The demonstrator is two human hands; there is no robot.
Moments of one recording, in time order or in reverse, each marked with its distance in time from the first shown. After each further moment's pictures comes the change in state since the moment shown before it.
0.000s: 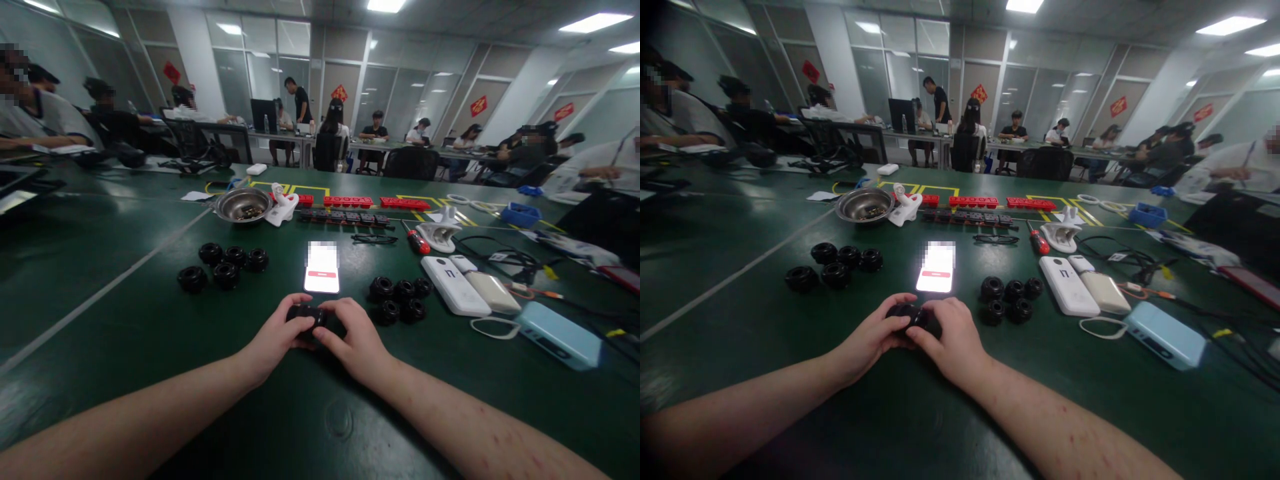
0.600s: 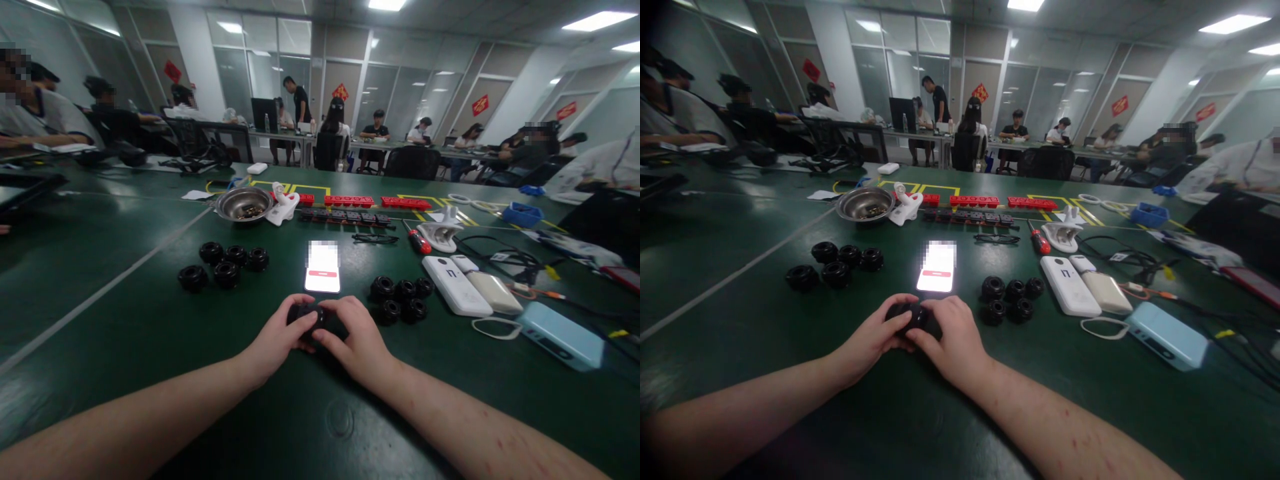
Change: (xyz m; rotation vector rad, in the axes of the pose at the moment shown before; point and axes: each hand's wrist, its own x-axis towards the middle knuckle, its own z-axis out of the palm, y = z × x) left_hand -0.001 0.000 0.001 0.048 0.024 0.004; right_hand 0.000 -0.003 -0.002 -0.018 0.004 -0.043
